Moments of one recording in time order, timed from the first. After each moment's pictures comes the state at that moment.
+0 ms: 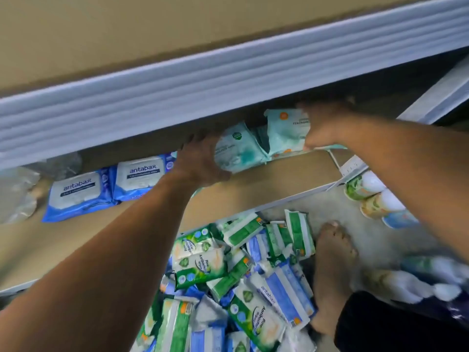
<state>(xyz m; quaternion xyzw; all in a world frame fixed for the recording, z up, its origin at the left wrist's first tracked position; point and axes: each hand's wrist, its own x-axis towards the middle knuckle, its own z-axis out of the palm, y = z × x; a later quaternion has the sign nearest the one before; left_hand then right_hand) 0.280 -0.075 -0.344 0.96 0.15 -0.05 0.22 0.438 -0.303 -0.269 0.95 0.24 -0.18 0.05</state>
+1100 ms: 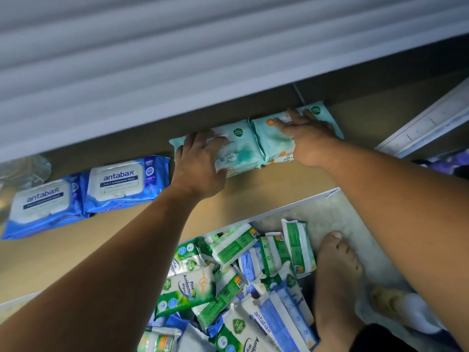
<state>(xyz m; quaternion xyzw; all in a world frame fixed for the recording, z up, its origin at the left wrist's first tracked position) 0.307 -0.091 -0.406 0.98 0.12 0.04 0.18 0.461 -0.301 -0.362 0.94 0.26 -0.21 0.04</state>
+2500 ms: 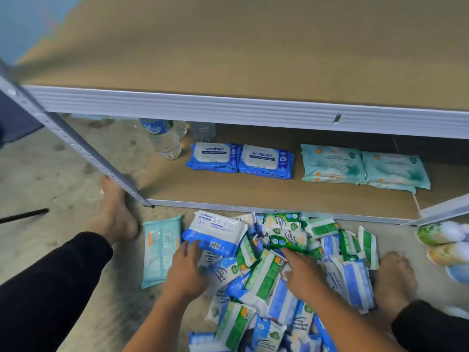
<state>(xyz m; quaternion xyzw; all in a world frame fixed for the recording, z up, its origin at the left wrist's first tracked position) -0.149 -0.049 -0.386 0.82 0.45 -0.09 0.35 0.068 -0.248 -0.368 0.88 0.28 -0.37 -0.01</state>
